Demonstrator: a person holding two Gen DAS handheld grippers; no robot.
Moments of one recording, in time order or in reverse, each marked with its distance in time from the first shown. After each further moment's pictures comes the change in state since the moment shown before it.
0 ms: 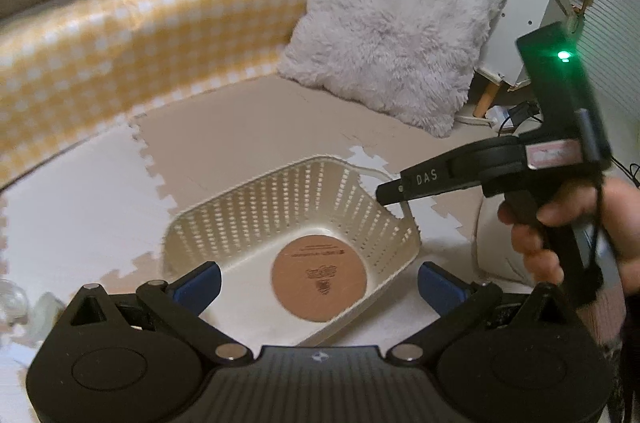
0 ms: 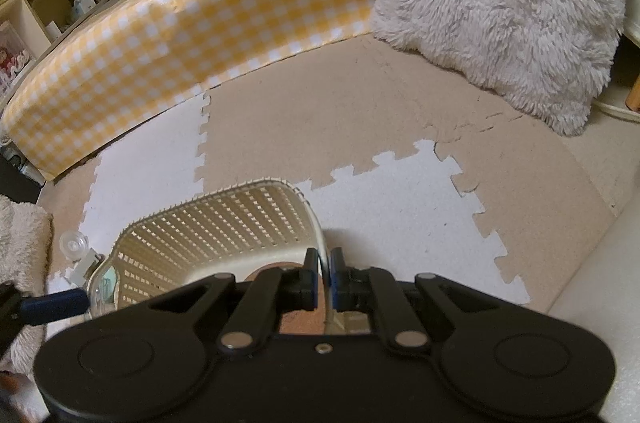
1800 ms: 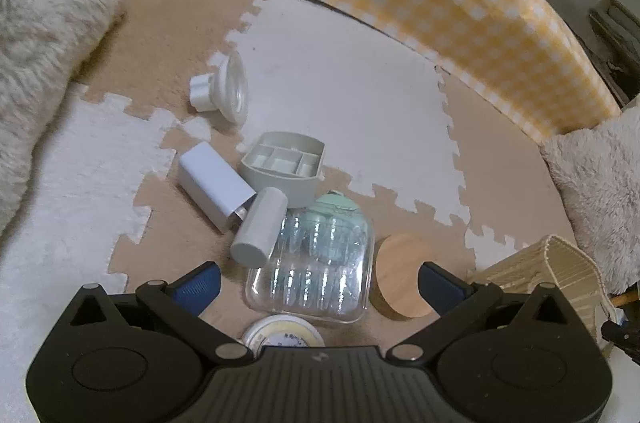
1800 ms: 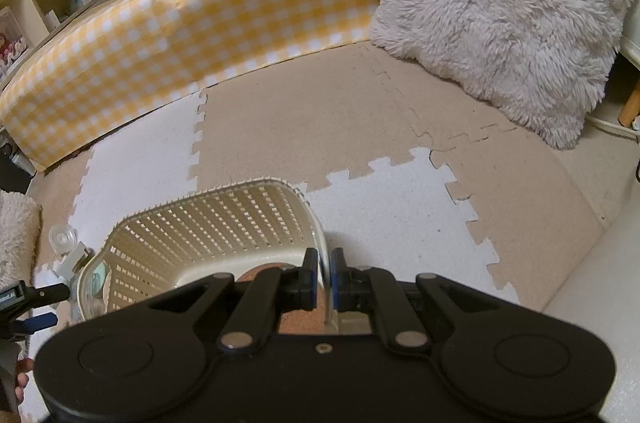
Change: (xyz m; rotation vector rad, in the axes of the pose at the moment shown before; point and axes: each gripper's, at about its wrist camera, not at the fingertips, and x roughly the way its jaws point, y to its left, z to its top) left arm 0.009 0.218 -0.105 -0.822 0.029 0.234; right arm -0.003 0.006 -0.002 -0.042 -0.019 -0.039
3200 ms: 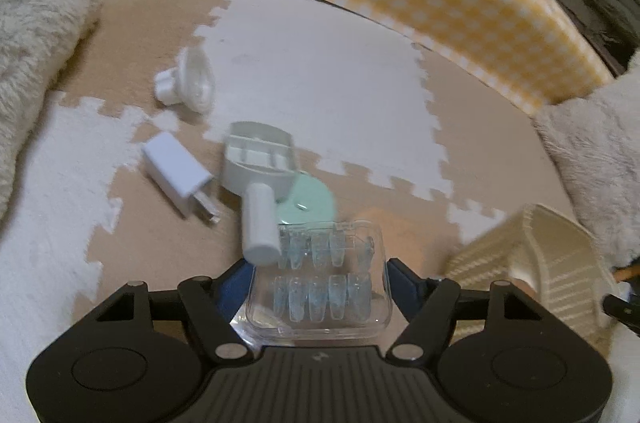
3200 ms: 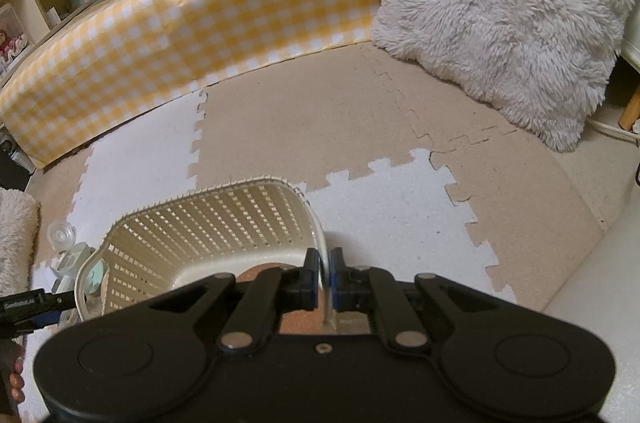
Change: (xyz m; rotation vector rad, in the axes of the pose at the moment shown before) left arm -0.004 -0.031 -0.011 0.070 0.030 0.004; right arm 0.001 0.001 -0.001 -0.010 -0.003 -0.004
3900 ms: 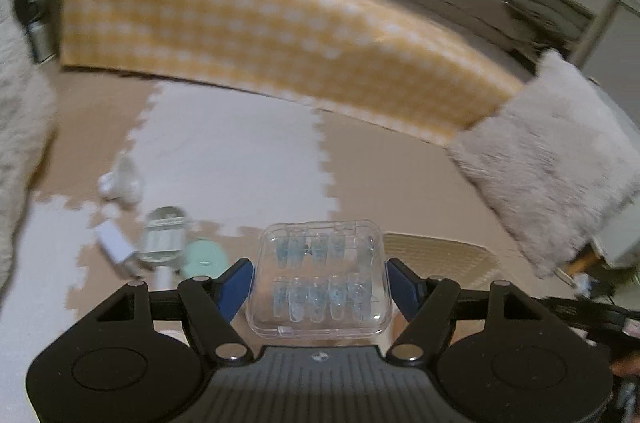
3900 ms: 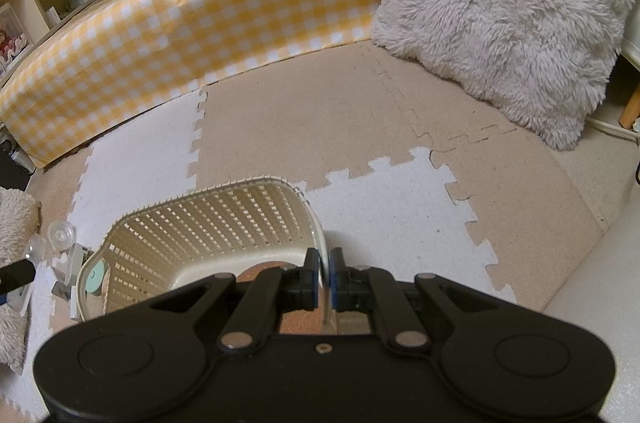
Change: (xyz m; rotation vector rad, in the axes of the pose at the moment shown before) left arm -0.074 -0.083 -0.013 0.161 -0.197 -0.096; right arm 0.000 -0.001 0.000 0.002 0.005 0.004
